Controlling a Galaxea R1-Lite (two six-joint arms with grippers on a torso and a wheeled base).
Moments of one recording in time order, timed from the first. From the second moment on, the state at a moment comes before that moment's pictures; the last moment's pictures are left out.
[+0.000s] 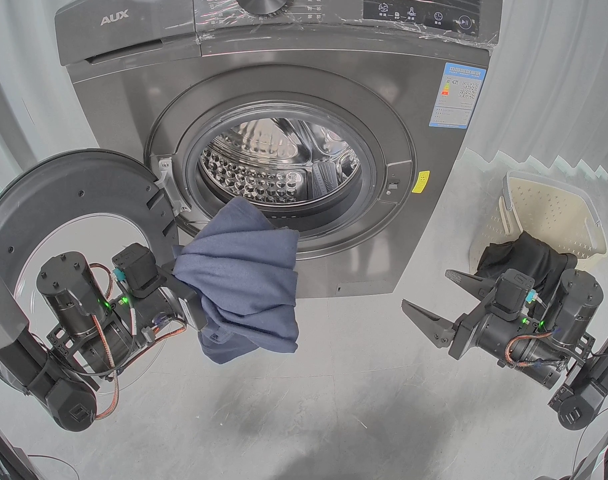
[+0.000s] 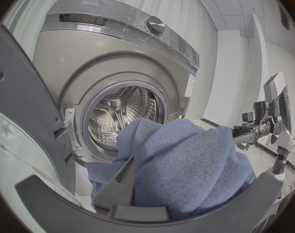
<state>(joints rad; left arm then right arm) -0.41 1.82 -0.36 -1.55 -0.18 0.01 0.52 1.79 -0.25 -1.54 0.11 0.05</state>
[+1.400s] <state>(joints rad) -0.43 1.83 -0.37 -1.55 -0.18 0.02 0.53 1.81 -0.24 -1.54 0.11 0.06</state>
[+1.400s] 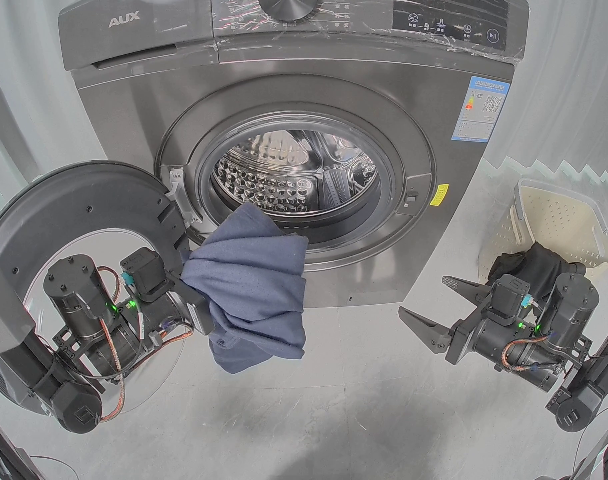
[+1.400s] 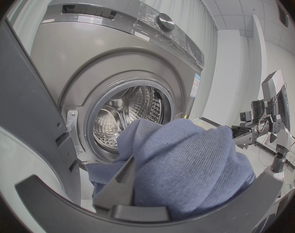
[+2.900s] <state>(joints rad) -0.59 2.04 -0.56 -1.55 -0.14 -0.06 0.68 1.75 -0.12 -1.54 0.11 0.06</state>
